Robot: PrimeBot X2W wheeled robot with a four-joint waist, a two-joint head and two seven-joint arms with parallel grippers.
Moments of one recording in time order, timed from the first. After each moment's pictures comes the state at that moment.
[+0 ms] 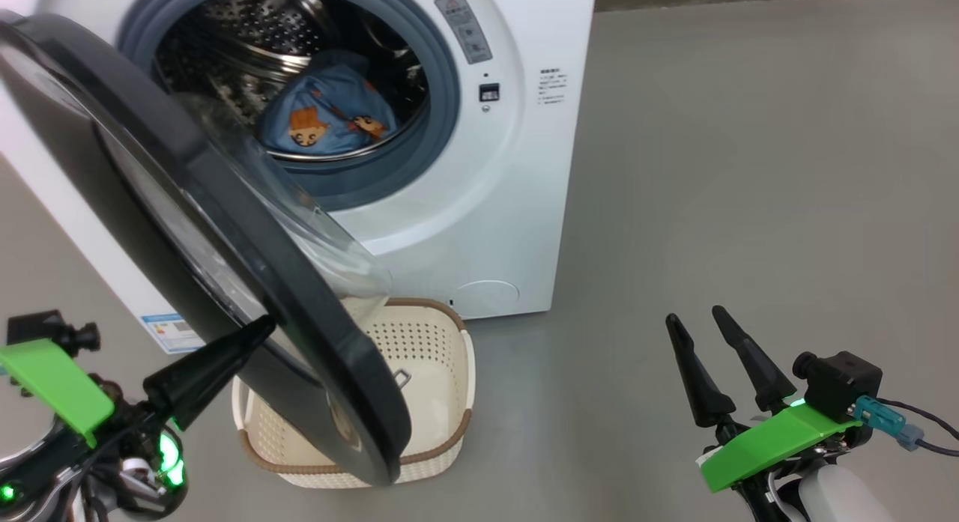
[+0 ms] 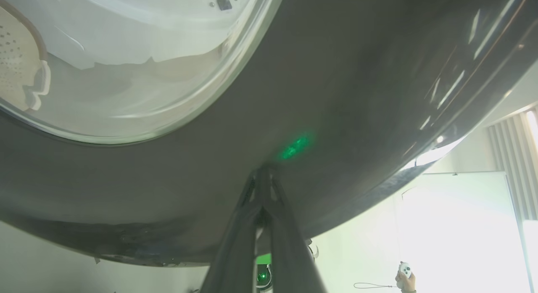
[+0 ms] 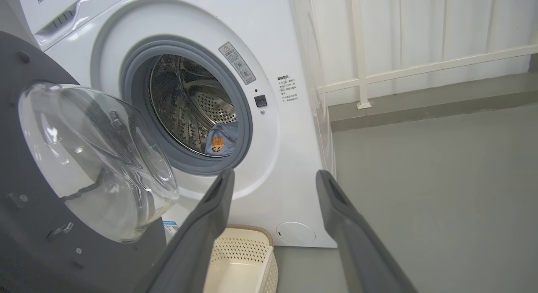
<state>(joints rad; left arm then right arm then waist) -0.22 0.06 0.27 -0.14 -1.45 0.24 1.03 -0.20 -0.18 0.21 0.30 0.50 0.13 -0.26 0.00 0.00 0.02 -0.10</state>
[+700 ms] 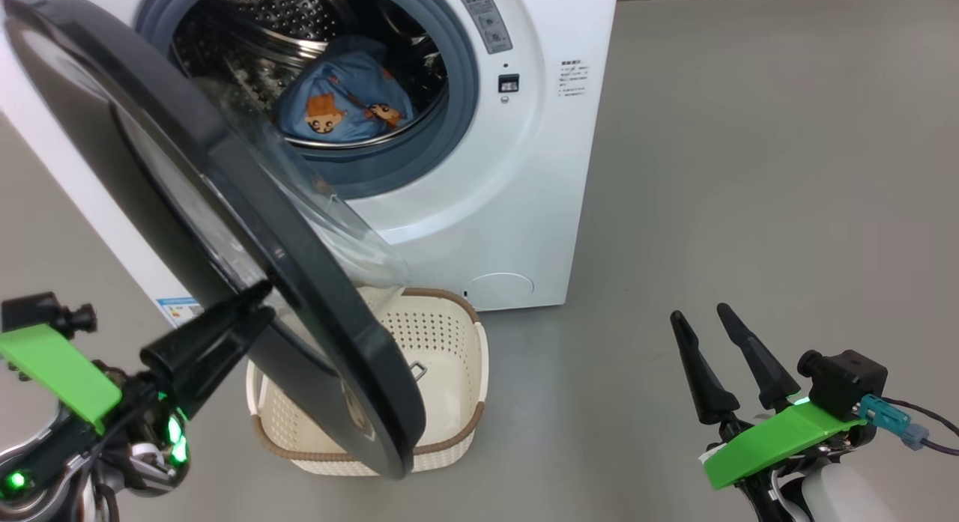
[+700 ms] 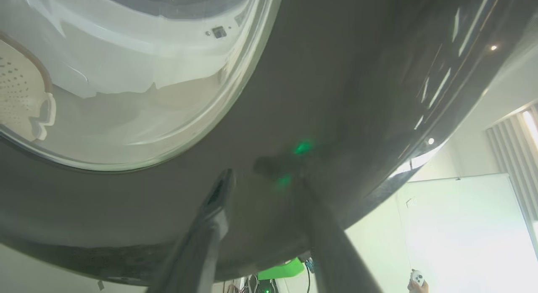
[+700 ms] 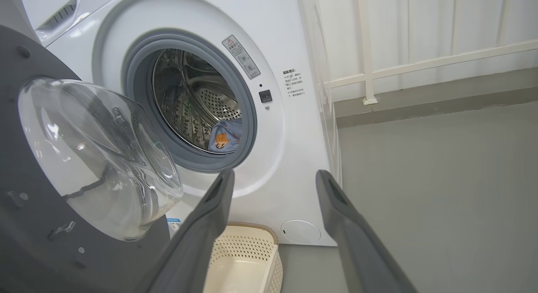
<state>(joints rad) -0.26 0.05 0.25 -0.12 -1.45 0.18 0.97 -0.20 -0.18 0.20 0.30 0.50 0.13 -0.26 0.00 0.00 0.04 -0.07</state>
